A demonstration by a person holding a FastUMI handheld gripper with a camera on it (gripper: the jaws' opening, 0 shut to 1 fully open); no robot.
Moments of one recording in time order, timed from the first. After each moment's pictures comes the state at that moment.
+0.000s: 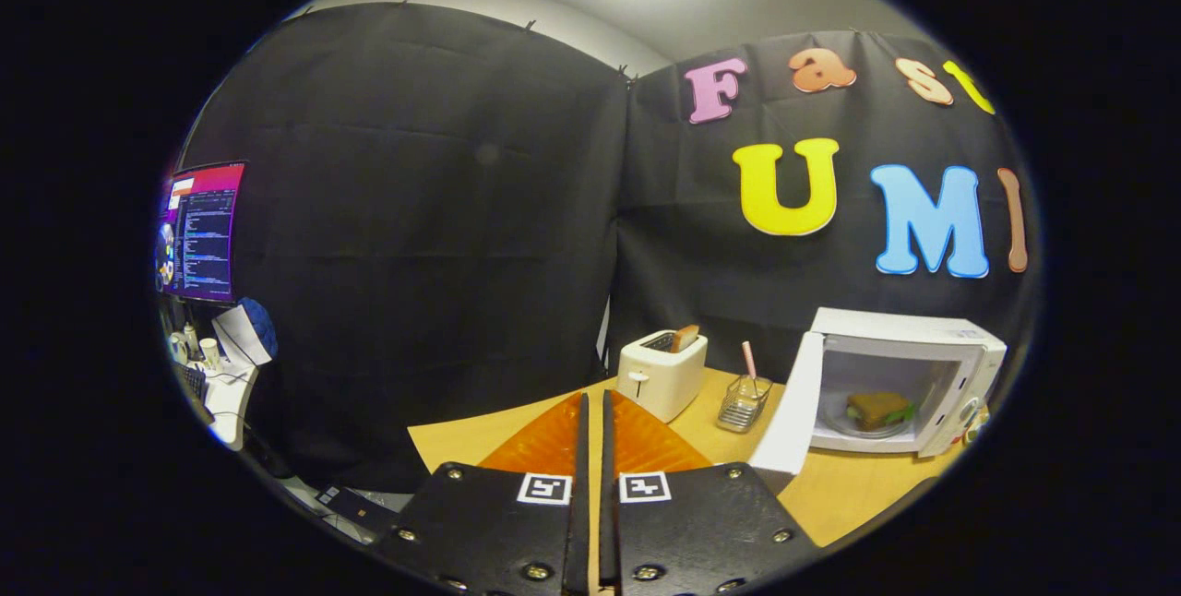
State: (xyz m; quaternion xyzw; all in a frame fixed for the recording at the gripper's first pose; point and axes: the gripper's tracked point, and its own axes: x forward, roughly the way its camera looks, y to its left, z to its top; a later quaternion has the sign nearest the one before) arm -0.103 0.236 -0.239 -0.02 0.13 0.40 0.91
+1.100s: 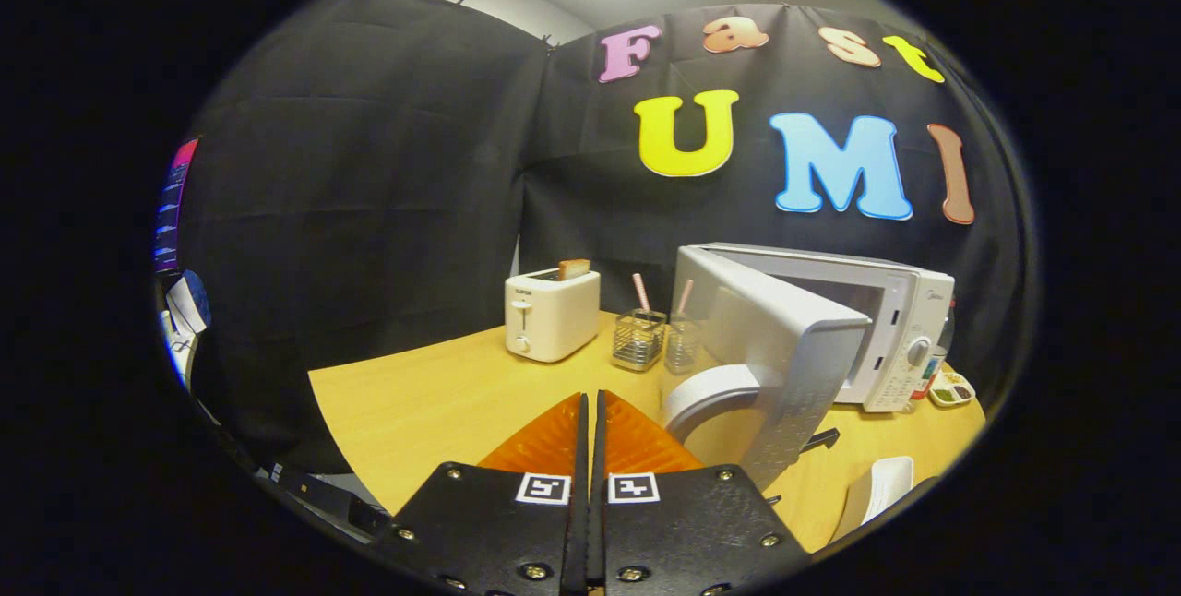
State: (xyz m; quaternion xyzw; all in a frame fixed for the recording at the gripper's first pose) arm -0.047 0.085 -0.319 -0.04 0.16 0.26 0.95
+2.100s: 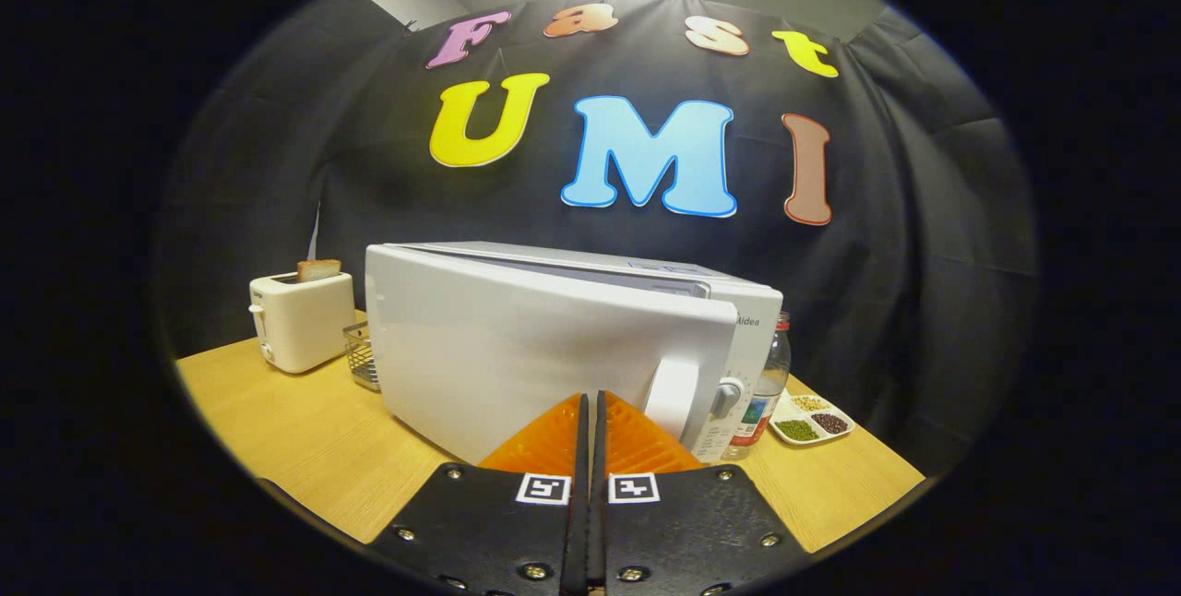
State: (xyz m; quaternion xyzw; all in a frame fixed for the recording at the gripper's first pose) arm 0.135 -0.108 -0.331 -0.08 0.14 0.02 0.99
